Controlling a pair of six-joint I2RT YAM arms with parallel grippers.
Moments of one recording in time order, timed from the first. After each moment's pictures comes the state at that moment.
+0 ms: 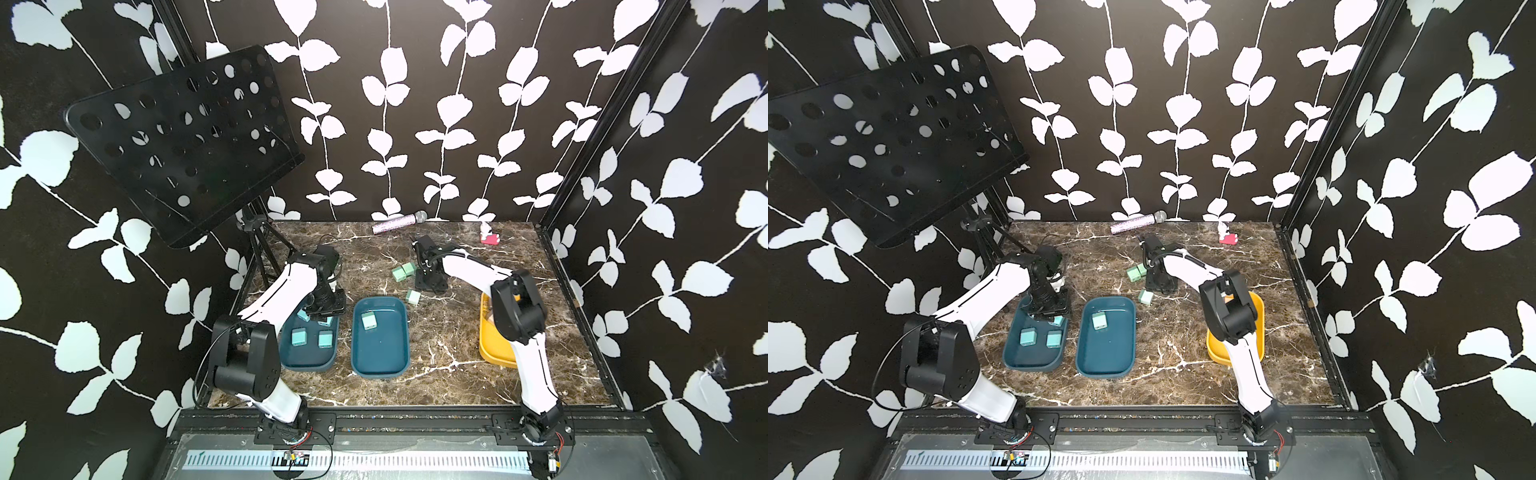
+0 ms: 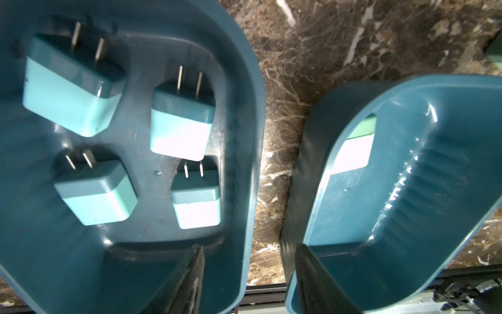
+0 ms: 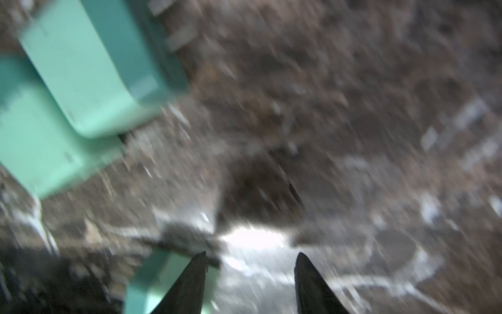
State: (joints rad) left arm -0.27 1.57 1.23 -1.20 0.14 -0.30; right arm 0.57 2.15 1.70 -0.87 0.03 0.60
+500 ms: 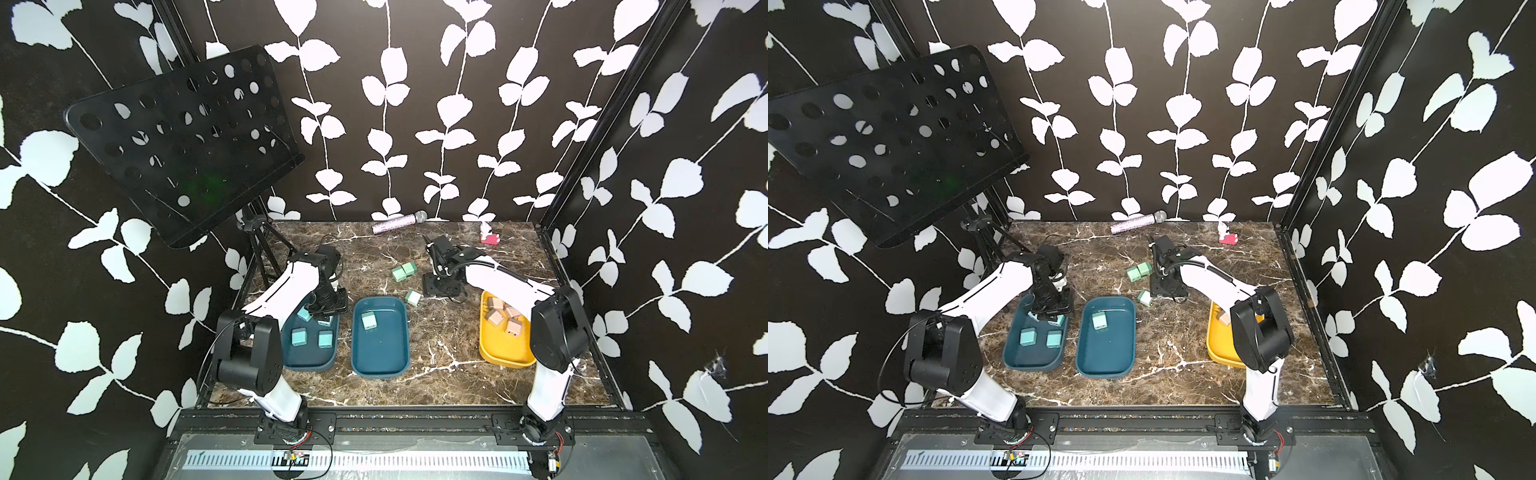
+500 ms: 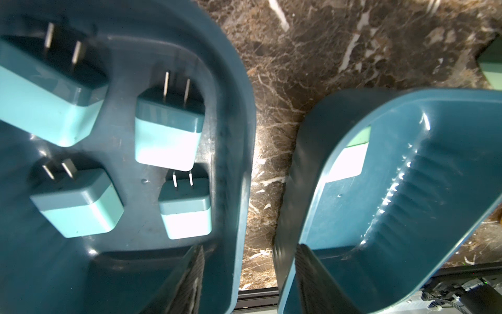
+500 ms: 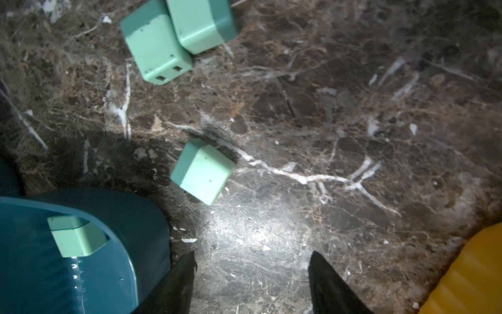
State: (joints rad) left arm -0.27 1.61 1.24 -1.17 0.17 -0.32; right arm 0.61 1.89 1.53 -0.85 -0.03 0.45
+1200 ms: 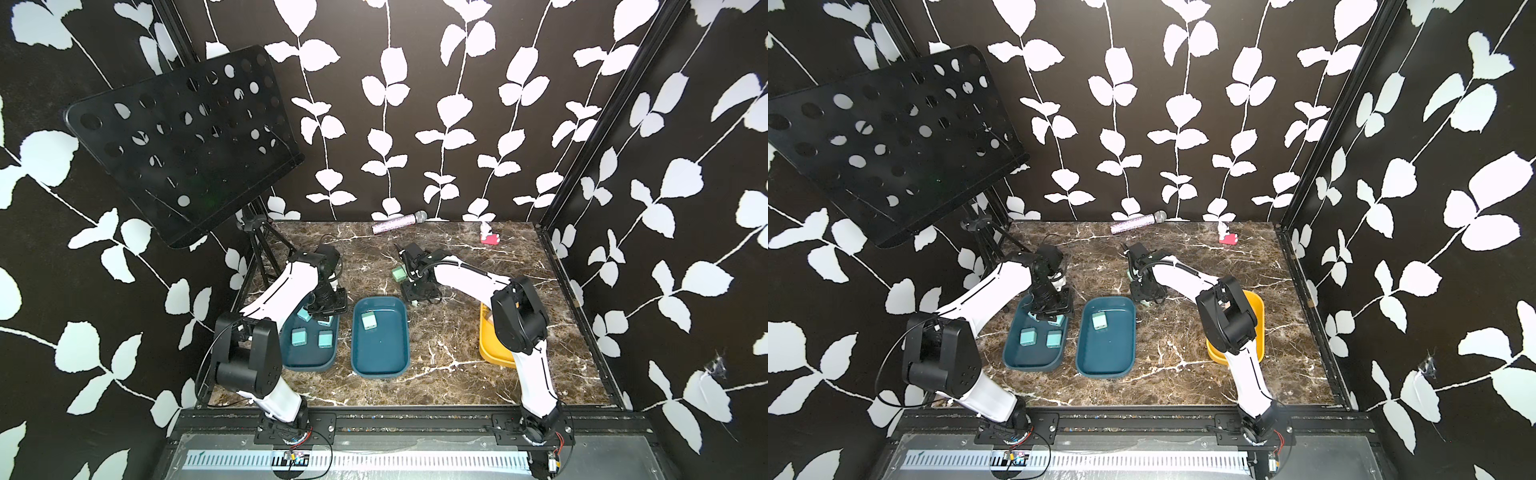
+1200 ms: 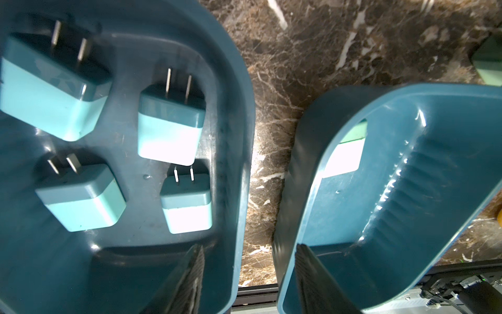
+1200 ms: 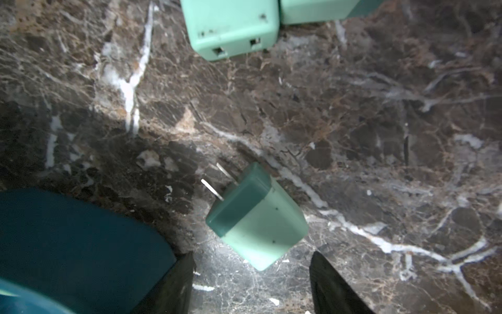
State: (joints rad) left arm -0.27 1.59 1.24 -1.19 0.17 -0.32; right arm 0.68 2.14 1.72 -0.89 0.00 0.34
